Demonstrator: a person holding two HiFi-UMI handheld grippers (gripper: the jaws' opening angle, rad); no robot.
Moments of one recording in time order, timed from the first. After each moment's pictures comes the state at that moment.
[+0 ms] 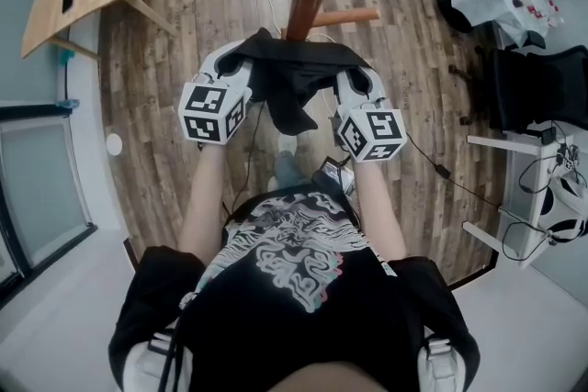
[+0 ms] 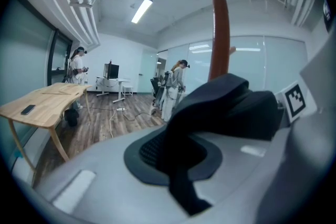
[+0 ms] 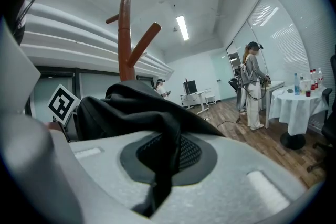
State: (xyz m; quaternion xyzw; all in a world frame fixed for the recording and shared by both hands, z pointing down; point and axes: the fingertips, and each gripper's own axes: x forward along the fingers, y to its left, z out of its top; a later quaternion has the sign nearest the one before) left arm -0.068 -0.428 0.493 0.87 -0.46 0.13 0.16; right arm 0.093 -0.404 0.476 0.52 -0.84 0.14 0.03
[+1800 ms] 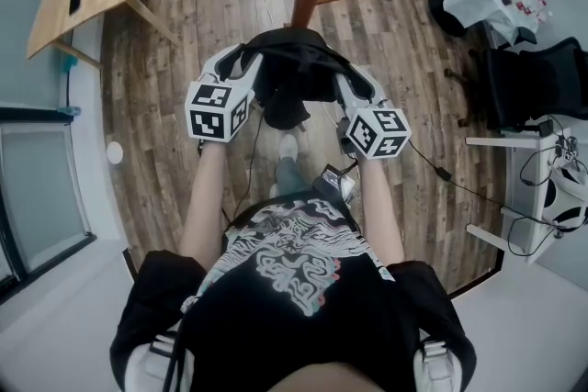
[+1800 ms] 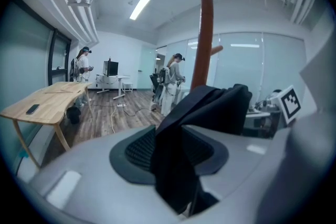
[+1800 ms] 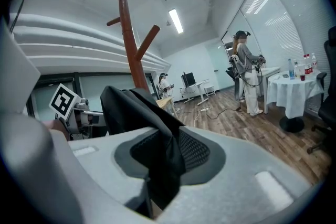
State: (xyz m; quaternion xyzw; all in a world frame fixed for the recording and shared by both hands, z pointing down) left arm -0.079 -0.373 0.495 0.86 -0.45 0.15 0.17; right arm 0.099 -0.342 0.502 0.51 -0.83 0.21 0.04
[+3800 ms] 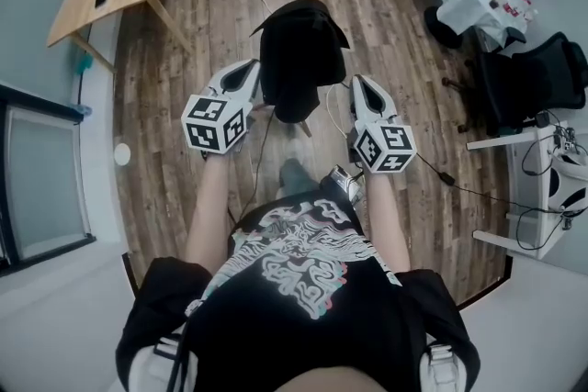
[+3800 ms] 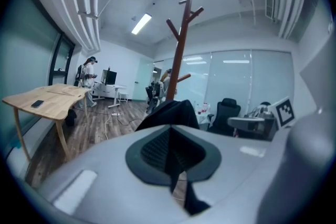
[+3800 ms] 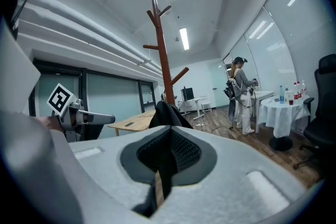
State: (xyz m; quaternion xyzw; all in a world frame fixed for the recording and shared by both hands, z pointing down) left arm -0.119 -0.217 0.443 0.88 -0.44 0.07 0.15; right arm 0.085 -0.188 0.440 0.55 -0.83 0.11 0.02
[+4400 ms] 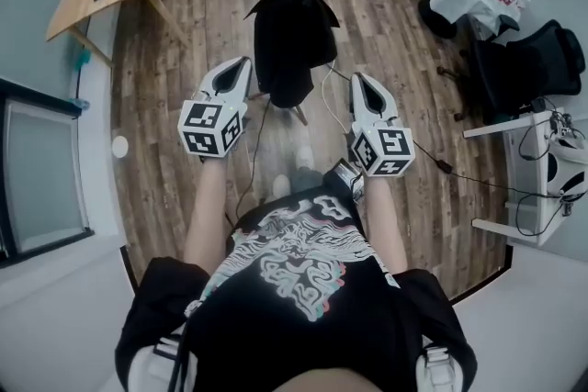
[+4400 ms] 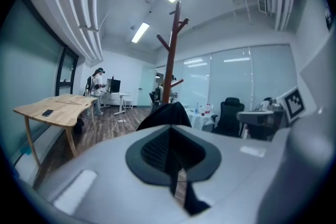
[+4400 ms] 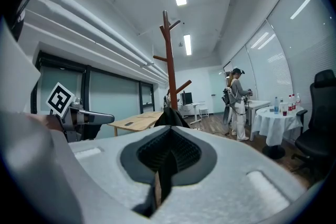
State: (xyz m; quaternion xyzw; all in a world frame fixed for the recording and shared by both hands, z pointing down) left arm -0.116 -0.149 0.426 0.87 -0.47 0.07 0.11; right arm 0.099 -0.111 0.412 0.57 -0.82 0.07 0.03
